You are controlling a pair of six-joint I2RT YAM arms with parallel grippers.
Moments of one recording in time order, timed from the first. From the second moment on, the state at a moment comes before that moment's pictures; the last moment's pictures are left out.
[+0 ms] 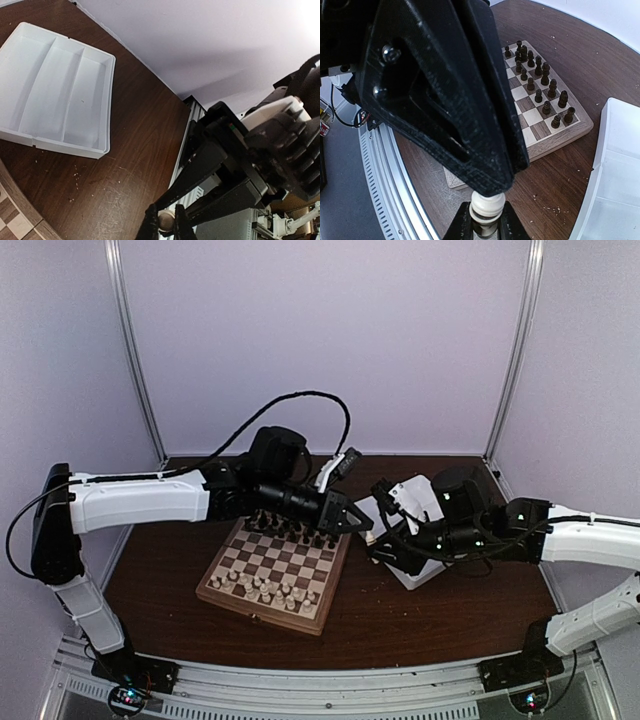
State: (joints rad) left arm -0.97 1.71 1.36 -0.10 0.59 -0.53; right arm 0.98 1.17 0.90 -0.30 -0.15 0.21
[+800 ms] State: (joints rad) left arm -0.65 1.33 1.10 -0.44 0.22 -0.32; right arm 0.98 1.18 0.85 -0.25 -0.10 0.22
